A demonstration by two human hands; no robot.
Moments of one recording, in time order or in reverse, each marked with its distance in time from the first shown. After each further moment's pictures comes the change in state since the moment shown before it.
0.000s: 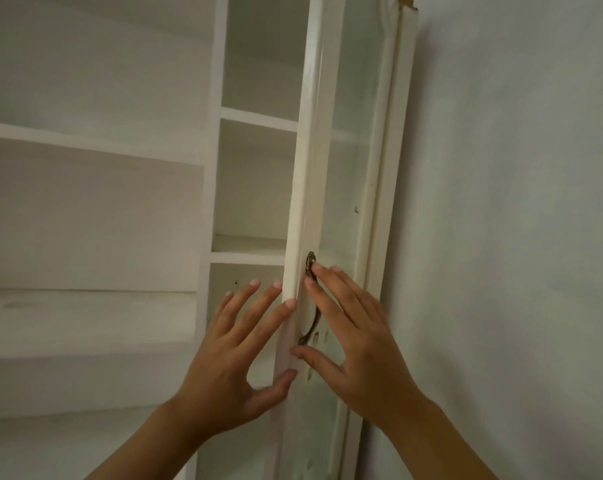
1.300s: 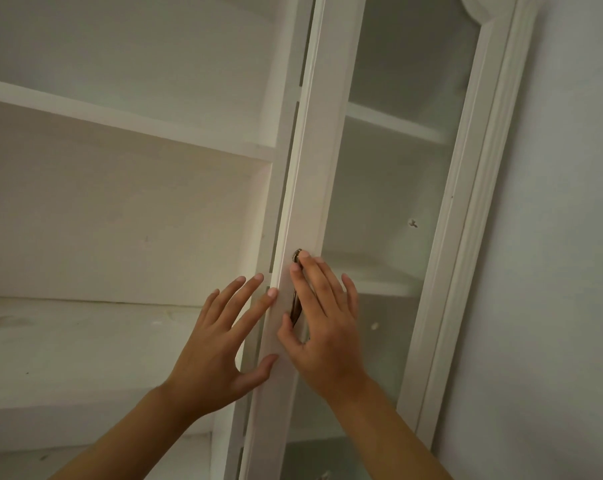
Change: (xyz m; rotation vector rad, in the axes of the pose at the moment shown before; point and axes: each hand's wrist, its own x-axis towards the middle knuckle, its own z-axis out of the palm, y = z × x) left_hand -0.022 -0.218 0.021 0.012 -0.020 -0.126; right_hand 0.120 -0.011 0.219 -0.065 0.213 0.060
